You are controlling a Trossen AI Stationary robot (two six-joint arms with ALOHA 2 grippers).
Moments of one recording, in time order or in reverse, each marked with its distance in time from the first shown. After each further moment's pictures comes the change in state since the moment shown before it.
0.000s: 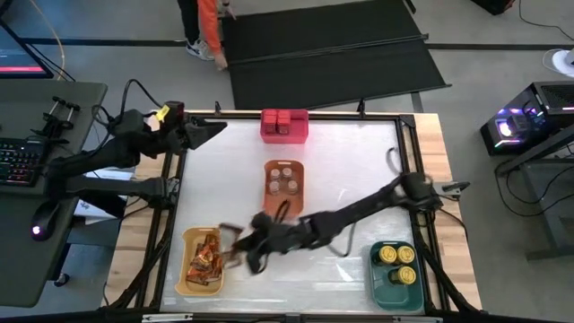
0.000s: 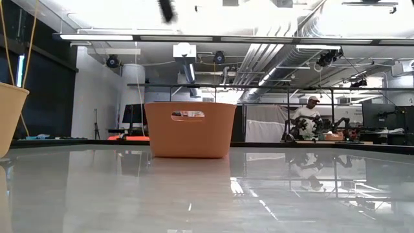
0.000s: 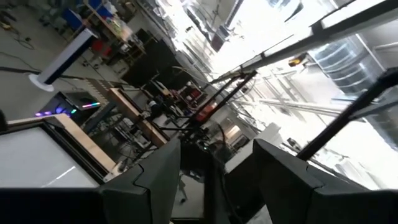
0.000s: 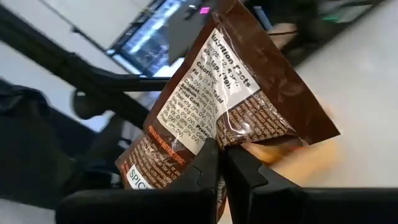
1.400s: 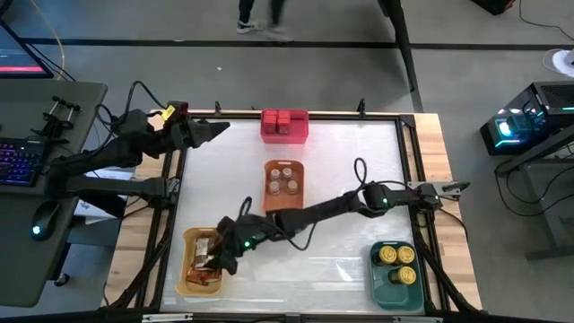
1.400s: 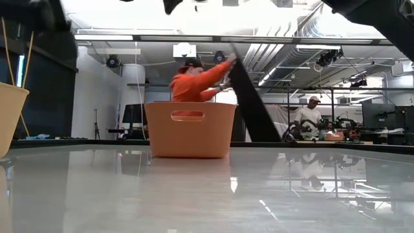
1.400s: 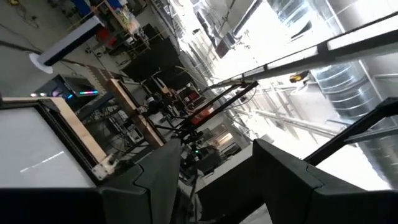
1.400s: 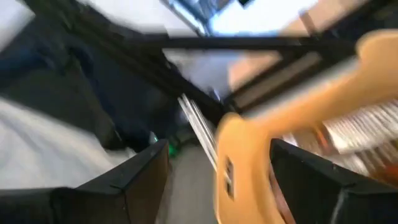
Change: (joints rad) left arm 0.001 0.020 0.000 0.008 -0.029 -0.135; right arm -0.090 0.446 0.523 0.029 -0.459 0.012
